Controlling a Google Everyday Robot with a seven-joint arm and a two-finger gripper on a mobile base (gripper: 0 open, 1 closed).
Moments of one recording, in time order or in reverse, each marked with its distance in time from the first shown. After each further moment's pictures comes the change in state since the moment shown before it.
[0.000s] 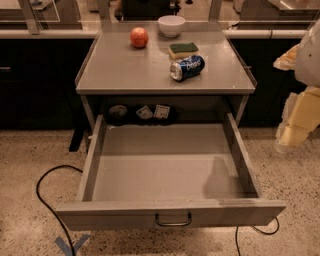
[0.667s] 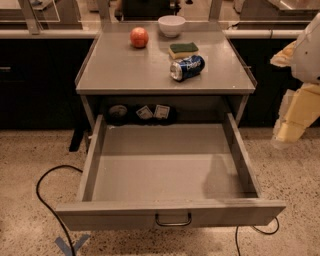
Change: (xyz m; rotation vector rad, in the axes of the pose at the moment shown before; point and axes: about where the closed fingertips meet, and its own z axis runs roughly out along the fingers) arm -0.003 -0.007 0.002 0.011 -0.009 -0.015
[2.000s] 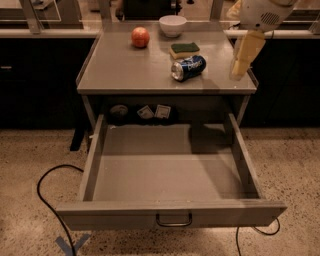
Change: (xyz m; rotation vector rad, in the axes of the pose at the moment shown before) arm -0.072 -0.170 0.047 0.120 -0.103 -0.188
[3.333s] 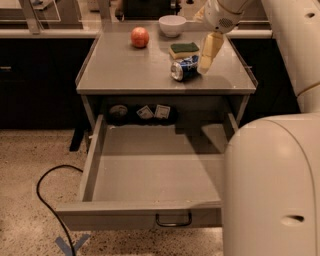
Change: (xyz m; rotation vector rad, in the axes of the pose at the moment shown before) arm -0.049 -0.070 0.095 -0.037 -0.116 -0.073
